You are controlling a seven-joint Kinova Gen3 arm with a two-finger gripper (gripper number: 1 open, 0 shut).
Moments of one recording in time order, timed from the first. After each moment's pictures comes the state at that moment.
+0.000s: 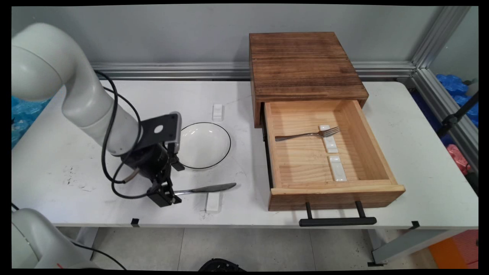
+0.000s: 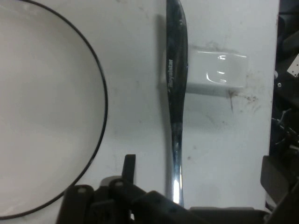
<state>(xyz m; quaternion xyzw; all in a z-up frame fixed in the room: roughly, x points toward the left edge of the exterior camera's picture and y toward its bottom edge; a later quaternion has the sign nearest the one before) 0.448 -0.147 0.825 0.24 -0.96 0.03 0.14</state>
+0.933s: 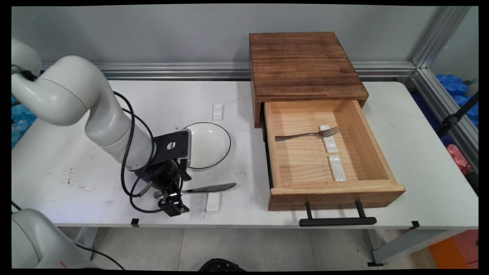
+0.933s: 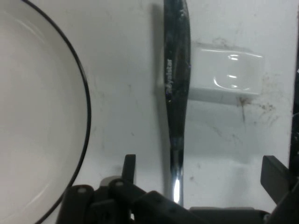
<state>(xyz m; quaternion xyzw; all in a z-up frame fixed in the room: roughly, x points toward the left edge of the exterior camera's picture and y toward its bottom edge) 0.434 -0.150 0.781 0.25 -0.96 0.03 0.14</state>
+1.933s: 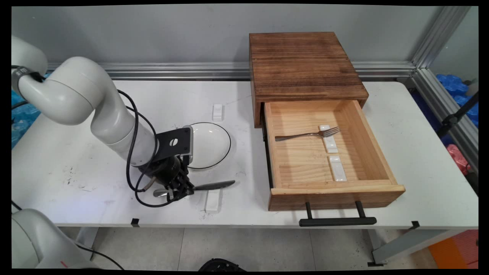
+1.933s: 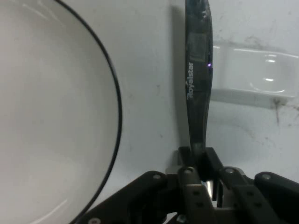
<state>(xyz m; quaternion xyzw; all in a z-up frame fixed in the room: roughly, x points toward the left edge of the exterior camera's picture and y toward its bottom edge) 0.440 -0.162 0.774 0.25 -0.96 0.04 0.13</state>
